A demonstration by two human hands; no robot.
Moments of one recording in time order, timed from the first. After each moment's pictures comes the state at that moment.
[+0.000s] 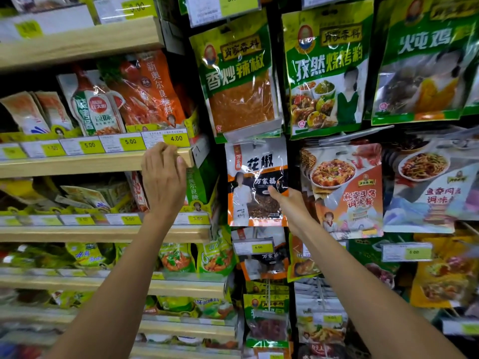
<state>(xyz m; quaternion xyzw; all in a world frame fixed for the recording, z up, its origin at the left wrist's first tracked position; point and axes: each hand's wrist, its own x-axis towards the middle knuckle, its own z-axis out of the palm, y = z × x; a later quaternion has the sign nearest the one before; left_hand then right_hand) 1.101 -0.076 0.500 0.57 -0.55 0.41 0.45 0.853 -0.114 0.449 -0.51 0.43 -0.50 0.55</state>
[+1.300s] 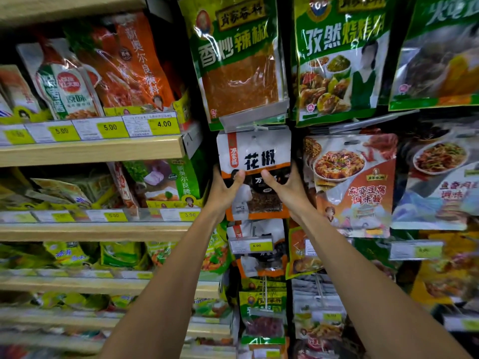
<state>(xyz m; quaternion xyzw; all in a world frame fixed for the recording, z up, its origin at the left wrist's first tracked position) 1.014 -0.131 0.440 0.54 -0.57 -0.25 0.57 0.859 -0.160 0.432 -0.59 0.39 -0.57 0.42</state>
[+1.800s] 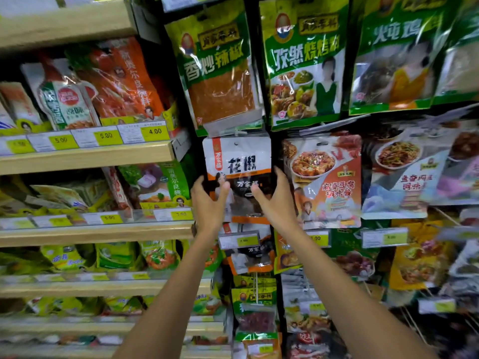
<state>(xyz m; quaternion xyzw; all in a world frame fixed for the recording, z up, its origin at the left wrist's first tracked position) 0.991 -0.079 0.434 0.63 -0.49 -0.15 0.59 0.846 -0.090 0.437 -0.65 0.44 -0.55 0.29</state>
